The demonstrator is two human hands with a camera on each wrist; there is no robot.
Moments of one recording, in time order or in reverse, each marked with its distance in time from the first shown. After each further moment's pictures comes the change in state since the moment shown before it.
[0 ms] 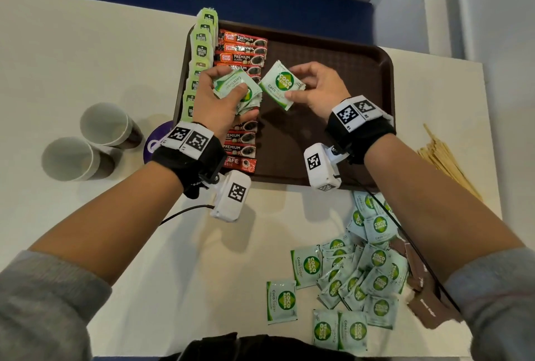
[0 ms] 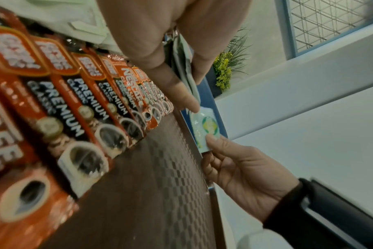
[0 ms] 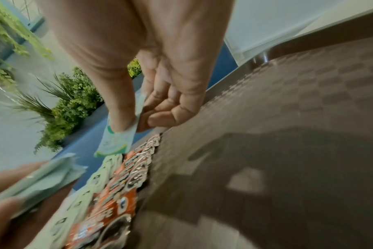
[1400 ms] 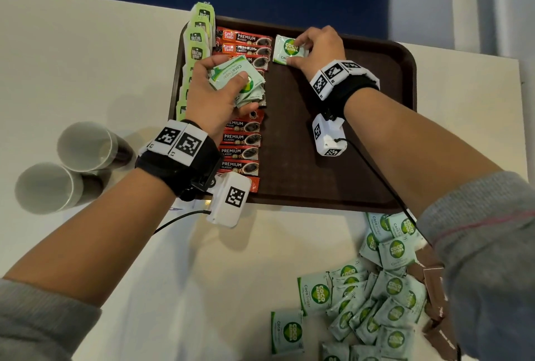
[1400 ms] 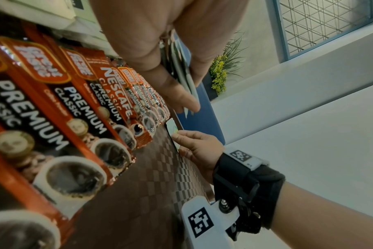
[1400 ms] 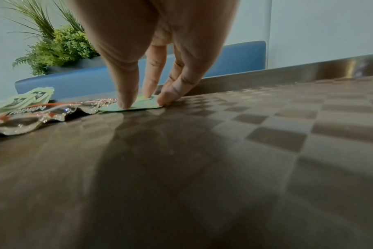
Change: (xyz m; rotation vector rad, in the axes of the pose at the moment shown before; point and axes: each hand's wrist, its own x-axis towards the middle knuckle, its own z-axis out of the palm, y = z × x) left_hand 0.037 0.007 0.006 0.008 0.016 -0.018; right_hand 0.112 0.007 0.004 -0.622 0.192 -0.101
